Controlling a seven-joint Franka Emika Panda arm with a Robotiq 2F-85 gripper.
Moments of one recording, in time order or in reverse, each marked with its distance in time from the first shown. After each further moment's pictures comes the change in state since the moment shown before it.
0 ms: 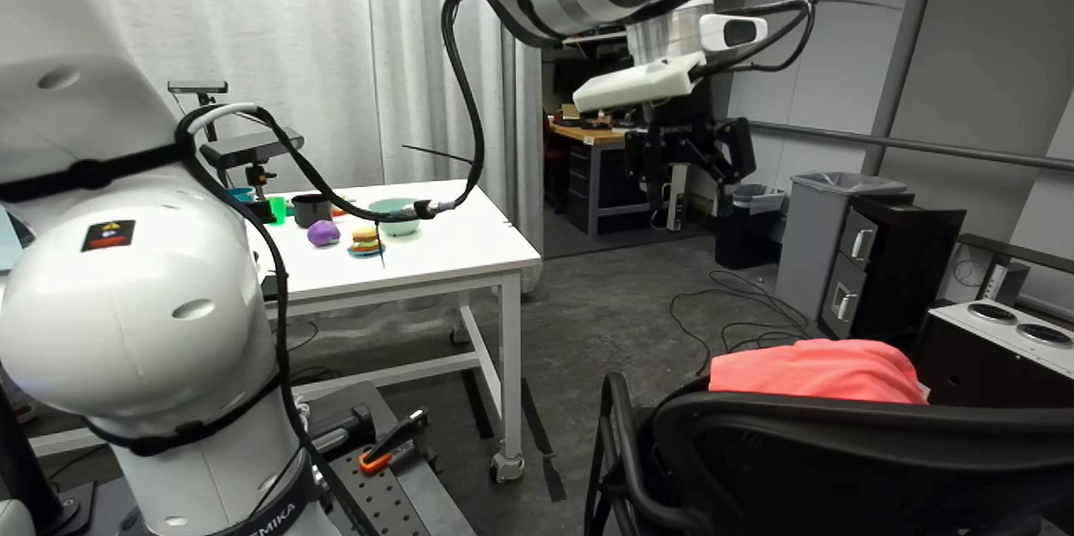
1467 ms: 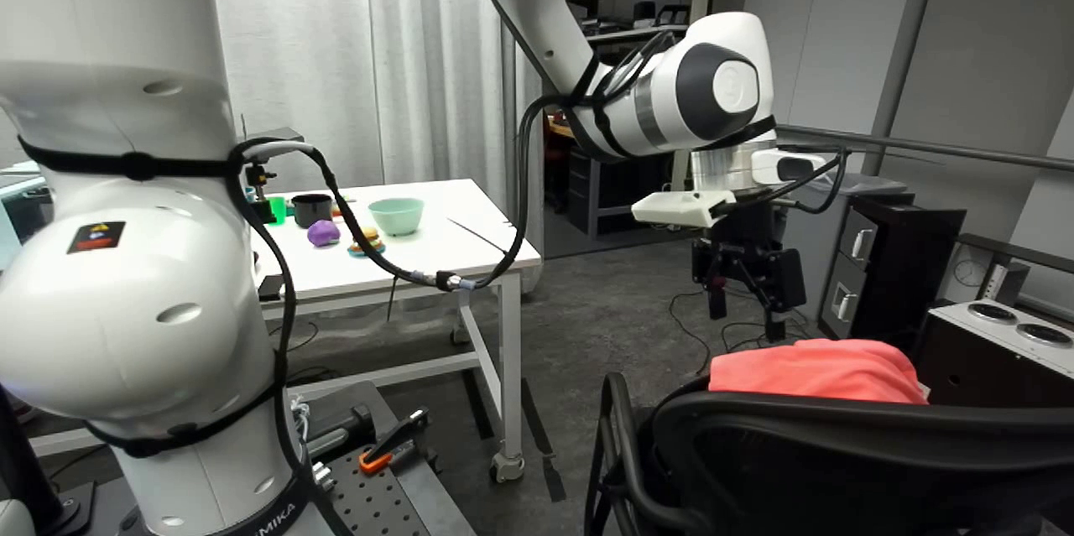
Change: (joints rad) arm -0.047 0.360 -0.072 0.084 -0.157 0.129 0.419
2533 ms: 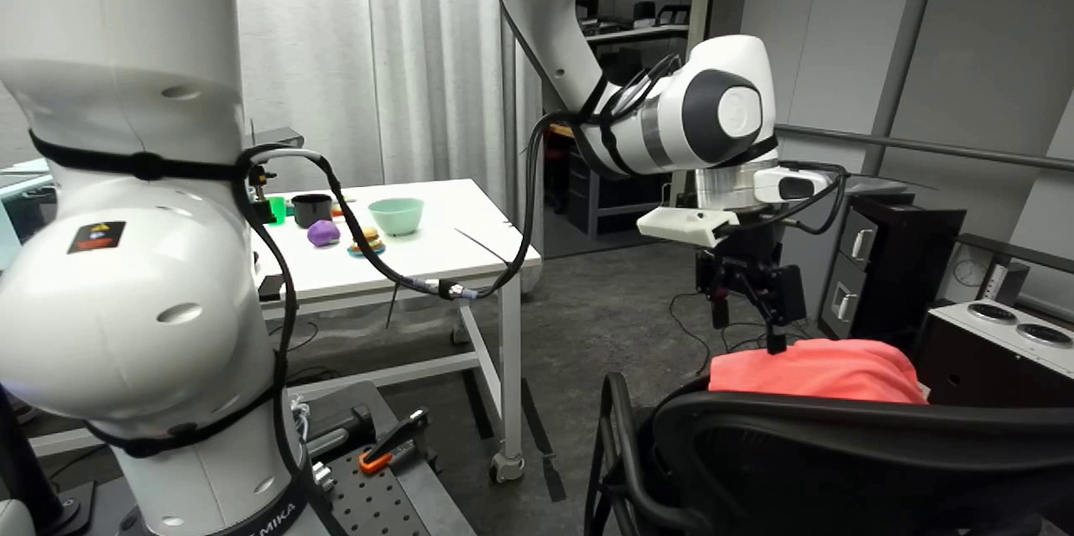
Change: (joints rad) arm 0.001 0.067 -0.001 0.021 0.013 0.065 0.008
